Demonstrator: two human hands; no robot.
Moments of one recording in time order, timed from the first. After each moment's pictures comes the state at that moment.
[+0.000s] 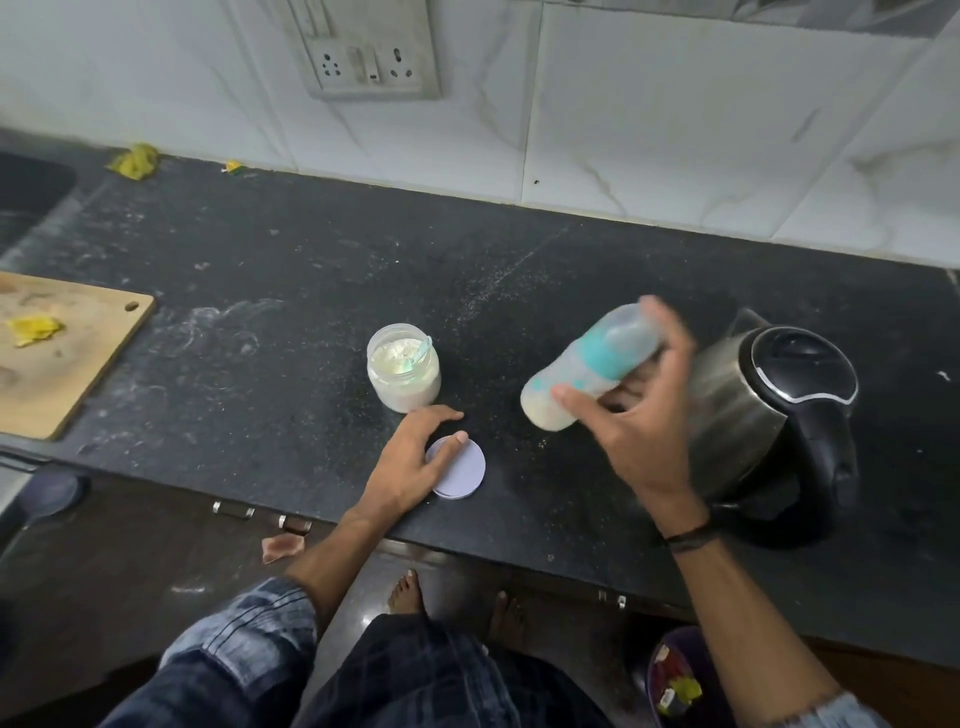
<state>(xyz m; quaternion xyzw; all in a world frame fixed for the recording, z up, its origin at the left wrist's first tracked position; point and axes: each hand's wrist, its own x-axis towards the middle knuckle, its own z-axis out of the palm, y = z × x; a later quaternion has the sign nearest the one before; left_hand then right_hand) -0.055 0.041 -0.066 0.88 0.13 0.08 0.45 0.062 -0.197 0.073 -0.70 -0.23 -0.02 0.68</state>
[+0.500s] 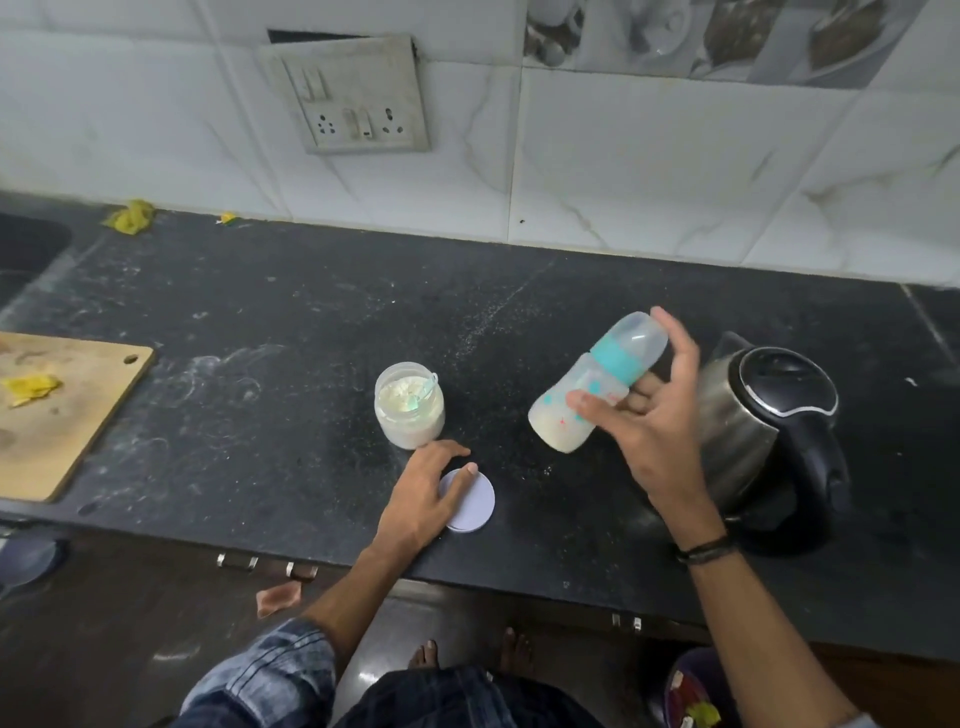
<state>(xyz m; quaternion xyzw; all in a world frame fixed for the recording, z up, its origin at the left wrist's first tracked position) -0.051 0.042 -0.073 0.90 0.11 0.10 0.41 0.065 -0.192 0.096 -0.63 -0.17 0.02 0.76</state>
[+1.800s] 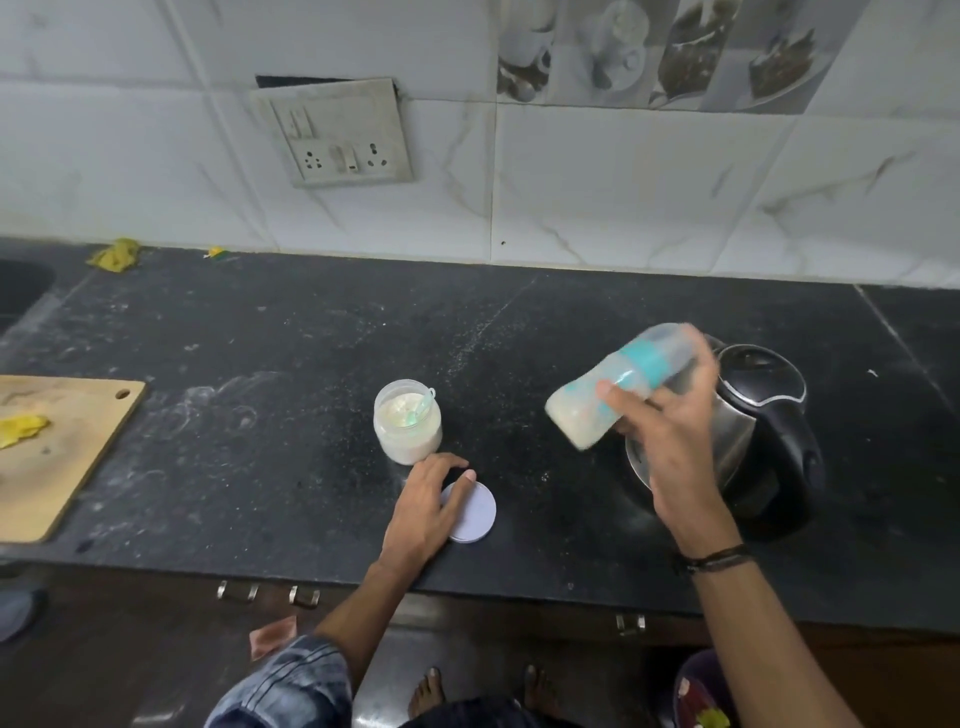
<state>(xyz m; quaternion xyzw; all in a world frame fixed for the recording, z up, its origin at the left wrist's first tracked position) -0.050 0.042 -0.072 0.89 0.11 0.11 0.43 0.050 -0.197 0.108 -0.60 -0.04 -0.01 0.80</state>
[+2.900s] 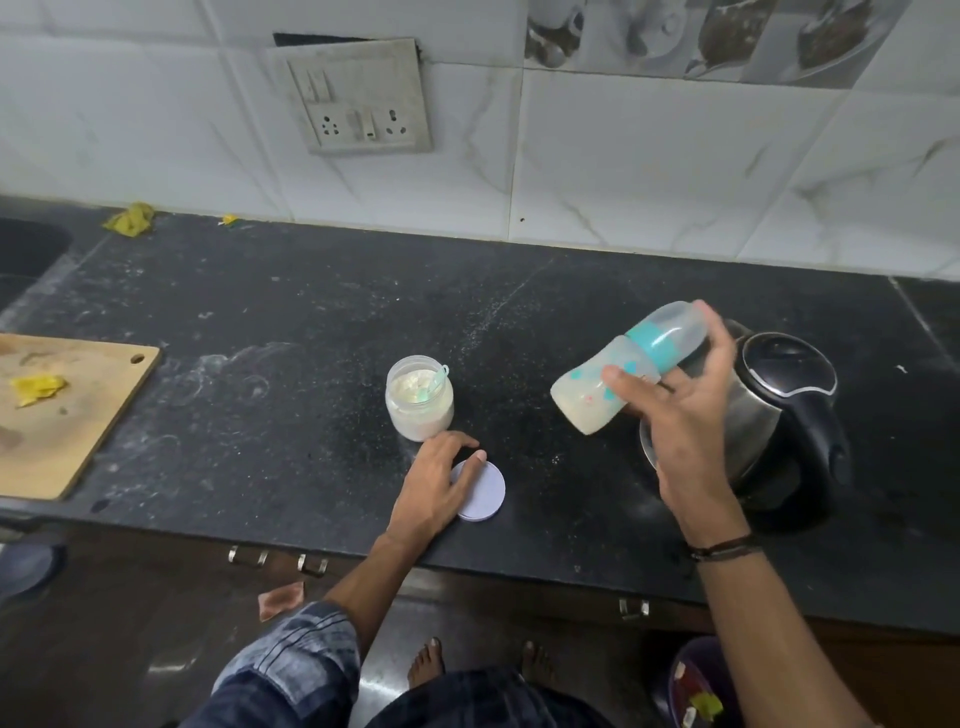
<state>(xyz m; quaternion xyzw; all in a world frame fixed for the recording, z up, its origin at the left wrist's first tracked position) -0.049 0.043 -0.072 0.90 0.10 0.12 0.42 0.047 -0.192 0.108 -0.59 -0.06 0.01 0.81</state>
